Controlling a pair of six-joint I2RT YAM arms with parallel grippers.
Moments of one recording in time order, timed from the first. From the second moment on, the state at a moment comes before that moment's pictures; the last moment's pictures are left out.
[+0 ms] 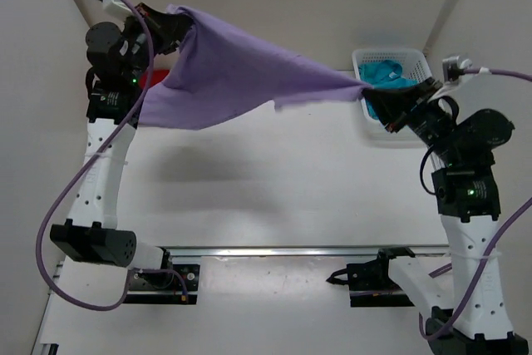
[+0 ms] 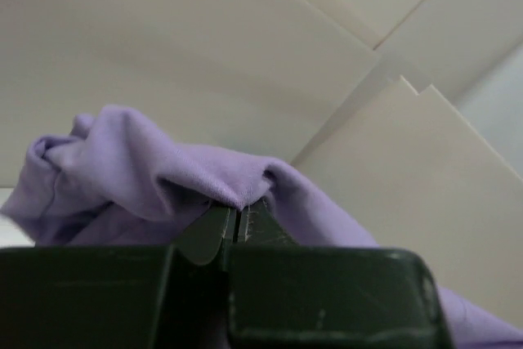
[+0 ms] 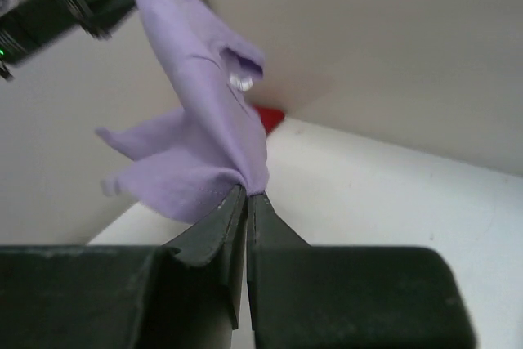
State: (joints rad) left arm -0.13 1.43 1.73 -0.09 0.31 -0.71; right arm 0.06 0.87 1.32 -0.20 -0.60 0.42
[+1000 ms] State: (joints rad) left arm -0.22 1.28 0.75 -0.04 0.06 -0.60; right arm 0.11 0.89 0.37 -0.05 -0.38 0.54
